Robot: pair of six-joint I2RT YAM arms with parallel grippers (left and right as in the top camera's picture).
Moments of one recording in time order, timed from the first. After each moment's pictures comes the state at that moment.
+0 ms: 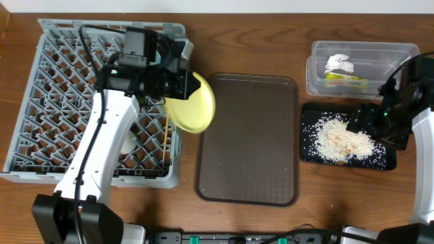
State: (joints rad) left arm -0.16 1.59 1.43 -0.86 0.58 -0.06; right arm -0.24 1.47 1.42 -1.42 -0.11 0.16
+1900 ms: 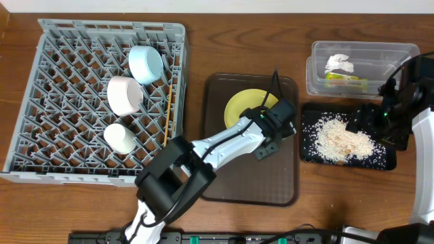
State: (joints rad) left arm -0.88 2.07 1.43 -0.70 -0.04 0.25; right arm -0.24 1.47 1.42 -1.42 -0.11 0.16
